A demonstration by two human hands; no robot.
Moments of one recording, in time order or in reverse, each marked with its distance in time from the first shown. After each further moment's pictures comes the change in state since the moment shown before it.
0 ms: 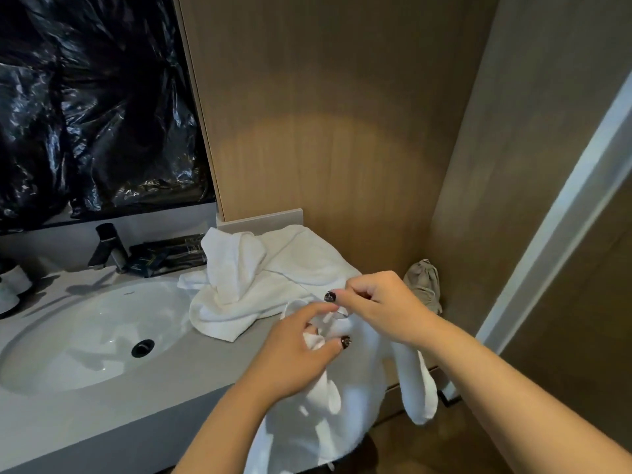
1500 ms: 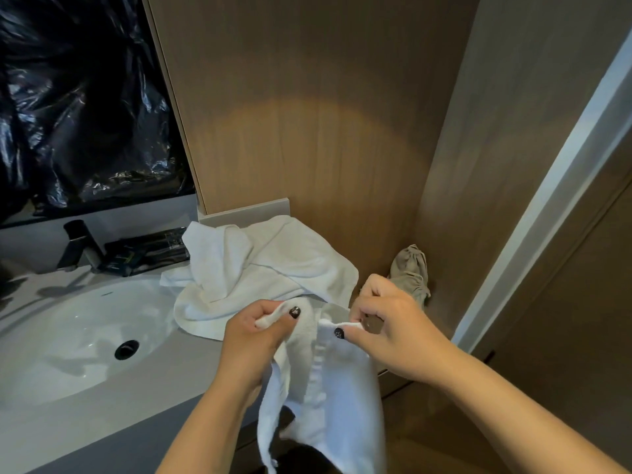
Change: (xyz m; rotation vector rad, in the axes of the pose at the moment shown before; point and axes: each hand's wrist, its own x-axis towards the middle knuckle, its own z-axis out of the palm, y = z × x) left_hand 0.013 -0.037 -0.006 -0.652 0.294 -0.329; right_hand -0.038 0.002 0.005 -0.262 0.070 0.039
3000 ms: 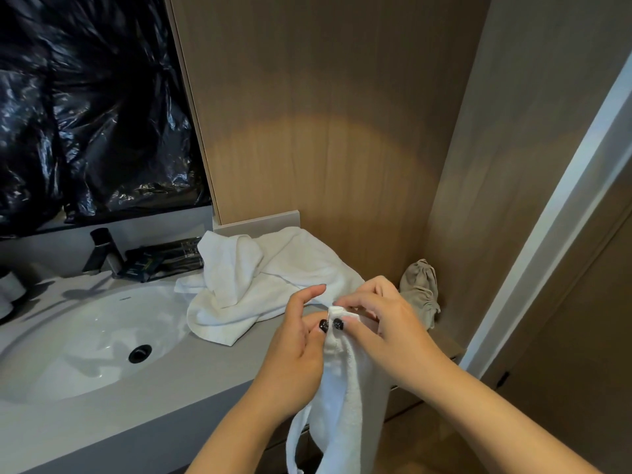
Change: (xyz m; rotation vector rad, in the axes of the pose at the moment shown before) left_hand -0.054 0.037 0.027 0.263 -0.358 0.315; right_hand -0.002 -0.023 0.005 0.137 0.120 0.049
